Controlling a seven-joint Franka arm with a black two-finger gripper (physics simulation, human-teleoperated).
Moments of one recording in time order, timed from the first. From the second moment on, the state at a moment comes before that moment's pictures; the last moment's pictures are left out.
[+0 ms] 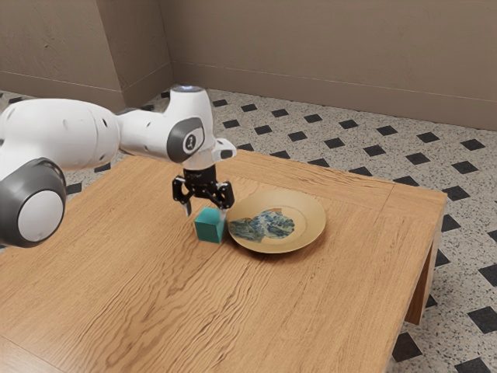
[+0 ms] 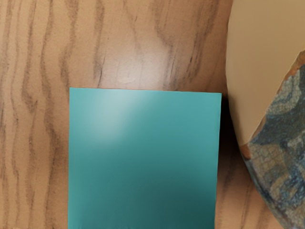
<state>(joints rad) -0.12 0.59 0.15 -1.53 -0.09 2.03 -0.15</state>
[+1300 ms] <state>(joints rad) -0.12 0.61 0.15 -1.59 -0.07 2.22 -0.28</state>
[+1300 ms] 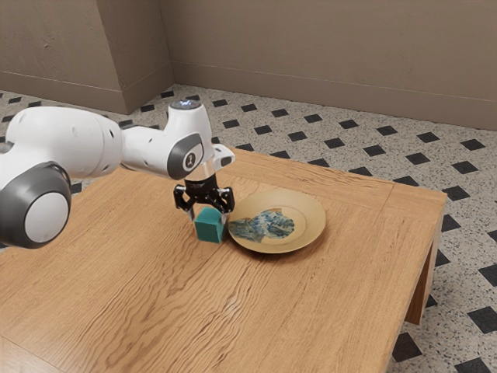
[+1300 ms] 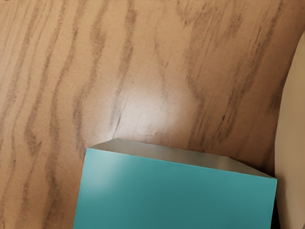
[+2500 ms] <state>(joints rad) -0.26 0.54 0.14 -1.52 -0.04 2.19 -0.31</state>
